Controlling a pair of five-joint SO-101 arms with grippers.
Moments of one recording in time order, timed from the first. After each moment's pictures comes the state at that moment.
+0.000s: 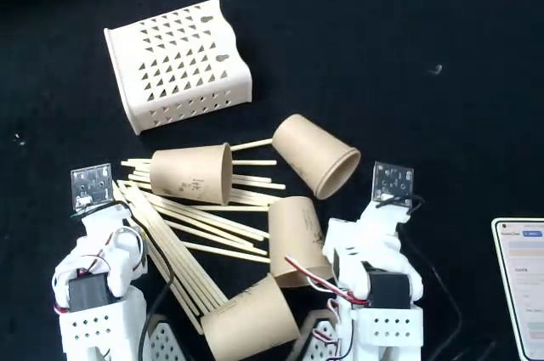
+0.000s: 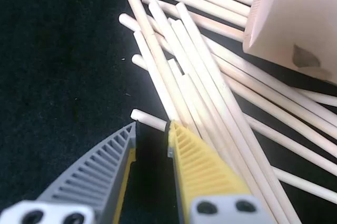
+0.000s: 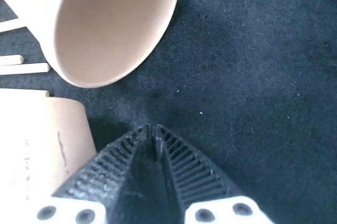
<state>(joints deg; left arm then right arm) -17.7 -104.2 96.0 72.8 -2.7 1.8 -103.1 96.7 73.3 -10.8</state>
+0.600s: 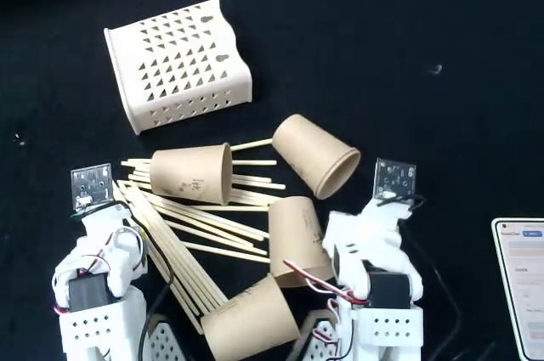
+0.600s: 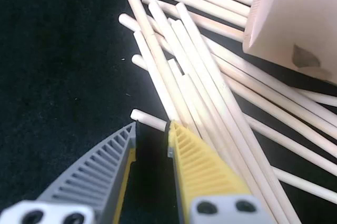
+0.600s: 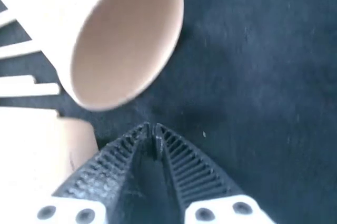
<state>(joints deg) -17.7 -104.2 96.0 72.8 -2.7 1.8 -103.1 96.7 67.1 -10.8</state>
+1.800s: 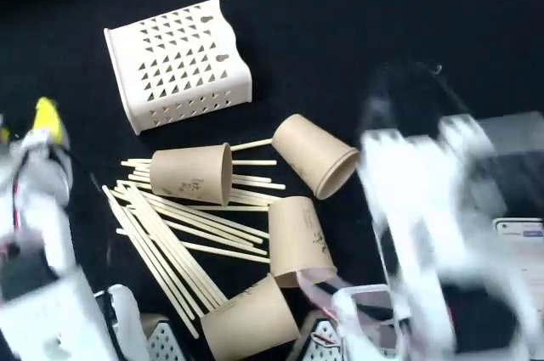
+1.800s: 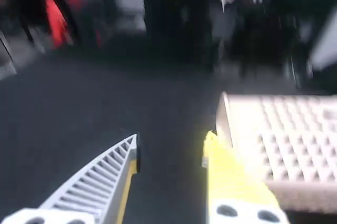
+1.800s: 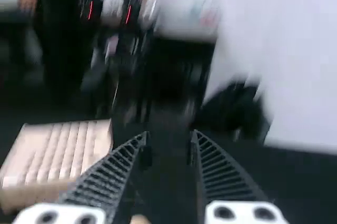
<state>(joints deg) -30.6 -71.9 47.0 48.8 -3.0 -6.1 -58.7 13.8 66.2 5.3</state>
